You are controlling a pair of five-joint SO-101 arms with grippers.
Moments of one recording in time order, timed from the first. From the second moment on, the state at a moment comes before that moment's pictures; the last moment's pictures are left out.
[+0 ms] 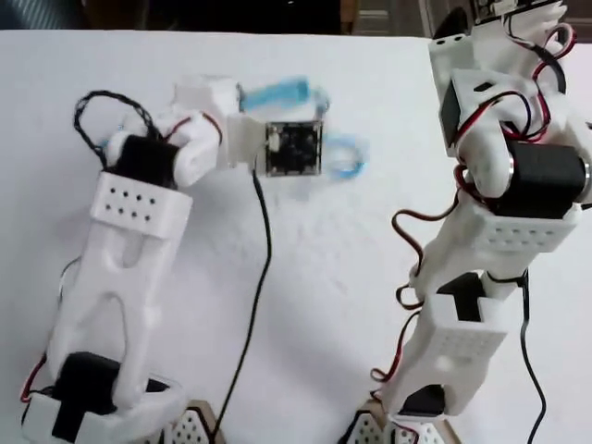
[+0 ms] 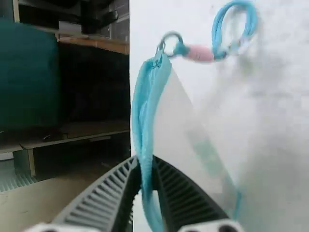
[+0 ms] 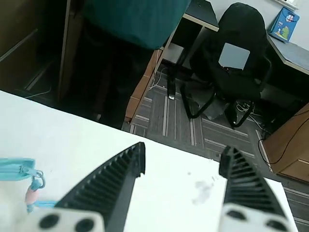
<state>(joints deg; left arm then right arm) 10.2 -13.7 2.1 63.2 -79.3 2.6 18.7 -94.1 100.1 23.5</state>
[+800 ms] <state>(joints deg) 14.3 -16.0 36.0 59.9 -79.3 2.6 18.7 -94.1 100.2 23.5</state>
